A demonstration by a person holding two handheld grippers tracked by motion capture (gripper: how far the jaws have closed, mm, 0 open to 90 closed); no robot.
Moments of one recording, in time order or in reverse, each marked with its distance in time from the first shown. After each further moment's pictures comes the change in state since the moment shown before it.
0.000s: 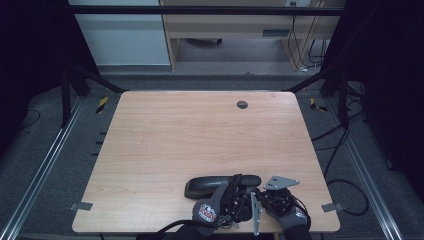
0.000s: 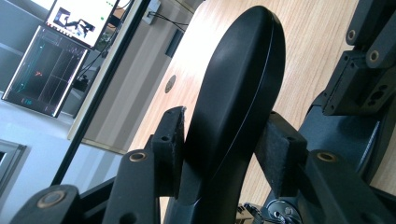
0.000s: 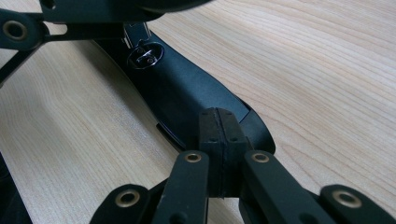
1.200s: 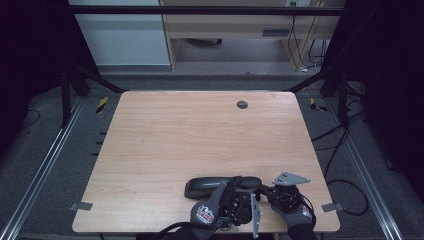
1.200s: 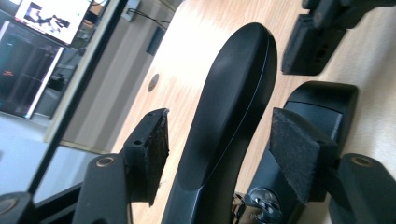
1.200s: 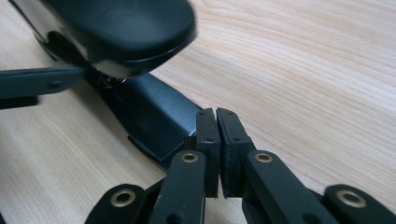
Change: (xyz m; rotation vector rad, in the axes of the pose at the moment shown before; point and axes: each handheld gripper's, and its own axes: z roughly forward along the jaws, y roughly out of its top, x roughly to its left) left arm 0.011 0.003 -0.015 0.003 -0.105 -0.022; right arm -0.015 0.000 -0.014 -0.059 -0.070 0.068
